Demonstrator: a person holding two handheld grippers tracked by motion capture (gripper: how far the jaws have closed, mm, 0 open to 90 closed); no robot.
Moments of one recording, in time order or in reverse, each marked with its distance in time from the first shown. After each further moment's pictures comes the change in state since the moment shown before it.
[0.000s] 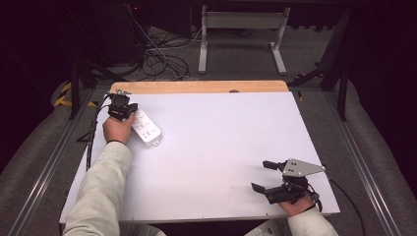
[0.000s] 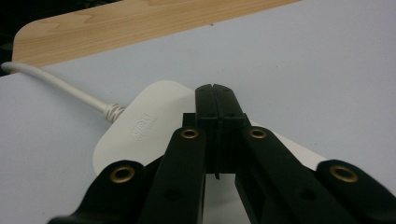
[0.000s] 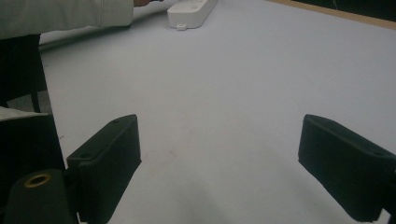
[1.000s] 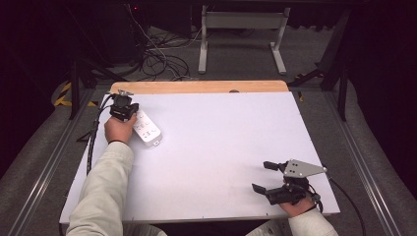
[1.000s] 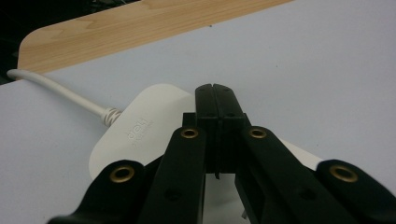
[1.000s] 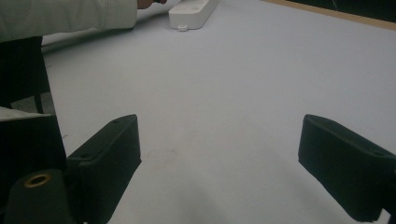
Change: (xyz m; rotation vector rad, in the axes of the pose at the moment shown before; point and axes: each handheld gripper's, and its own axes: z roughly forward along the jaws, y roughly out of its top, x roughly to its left) left arm -0.005 0.000 0.001 -0.002 0.045 0.034; right arm 0.001 -0.001 -0.003 -0.006 0.003 0.000
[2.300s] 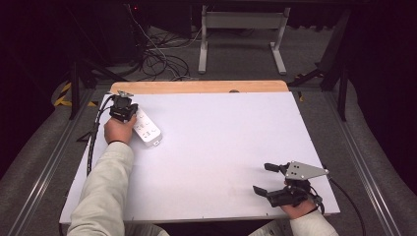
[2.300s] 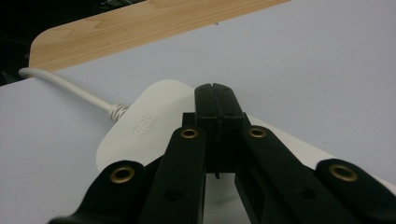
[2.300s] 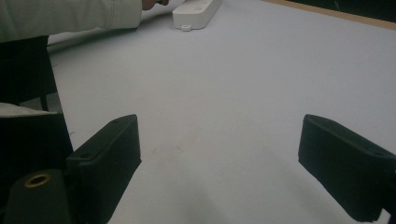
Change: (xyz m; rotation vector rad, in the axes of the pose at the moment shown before) left arm -0.001 -0.003 -0.001 -0.003 0.027 -0.009; right arm 0.003 -0.002 -0.004 -0.003 0.007 -0.003
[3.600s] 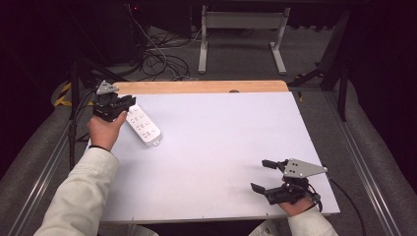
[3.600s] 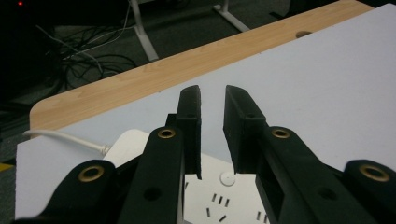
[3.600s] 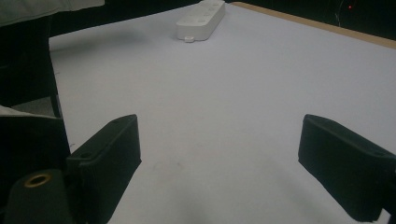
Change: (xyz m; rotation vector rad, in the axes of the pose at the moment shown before) left arm -0.012 0.023 -0.116 -0.190 -0.202 0.071; right arm 0.001 0.010 0.003 -0.027 0.004 -0.030
